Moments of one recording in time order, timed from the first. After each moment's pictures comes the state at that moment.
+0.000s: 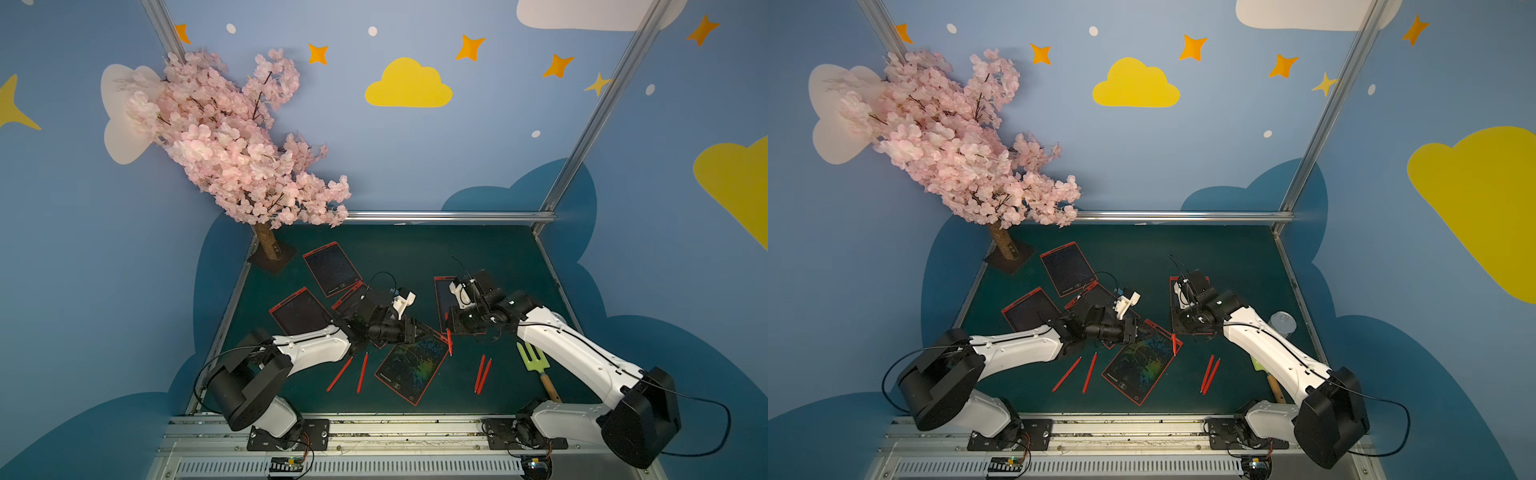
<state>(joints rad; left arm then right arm) -0.78 1.54 0.73 0.33 0.62 -0.91 0.63 1.27 1.00 -0.80 -0.18 0.49</state>
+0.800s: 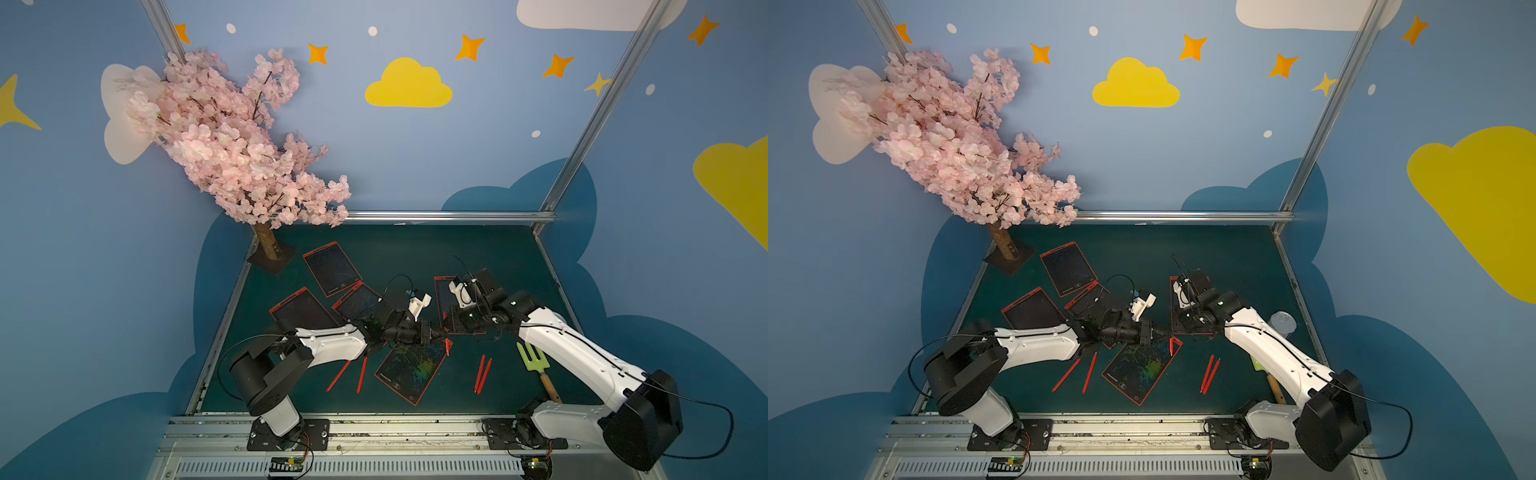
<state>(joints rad) -0.86 1.66 0.80 0.41 0.57 -0.95 0.63 1.26 1.00 -0.79 -0.22 0.52</state>
